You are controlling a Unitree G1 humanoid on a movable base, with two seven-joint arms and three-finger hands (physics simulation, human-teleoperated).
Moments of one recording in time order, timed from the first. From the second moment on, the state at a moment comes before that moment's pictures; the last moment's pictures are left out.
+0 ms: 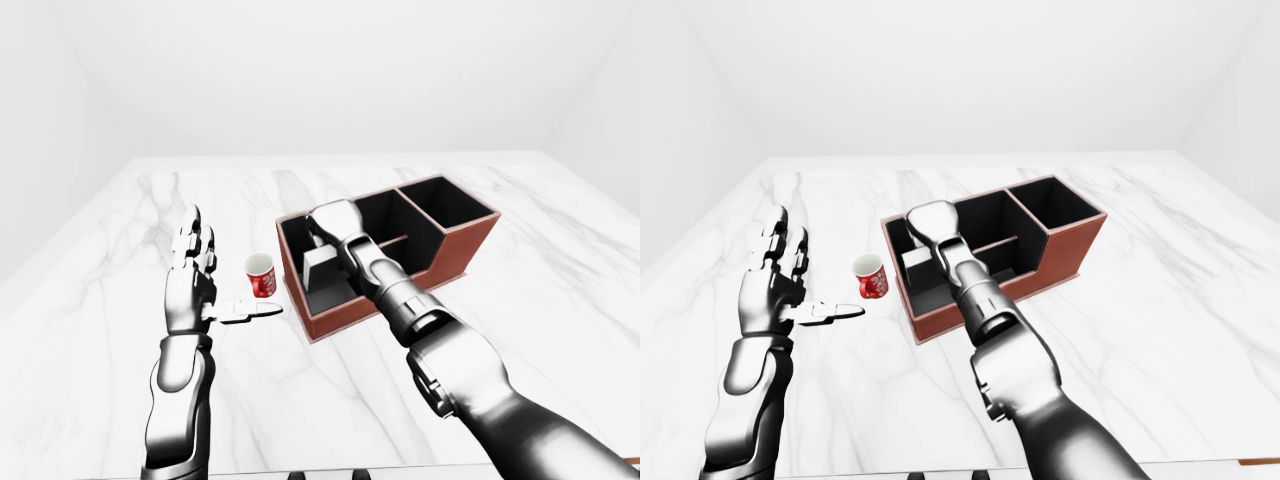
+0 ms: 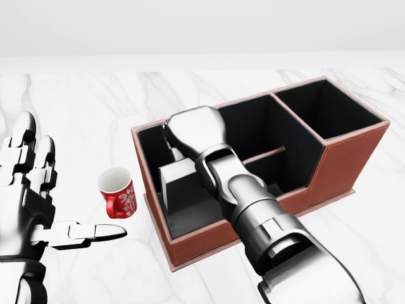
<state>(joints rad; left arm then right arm) -0.01 0.05 0.14 -0.35 -0.06 0.09 -0.04 -1.10 0.05 0.18 1.26 -1.31 -0.09 -0.35</state>
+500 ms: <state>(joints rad) -0.02 0.05 0.14 -0.34 -0.06 0.09 -0.04 -1.09 0.05 0.18 1.29 -1.32 -0.09 -0.39</state>
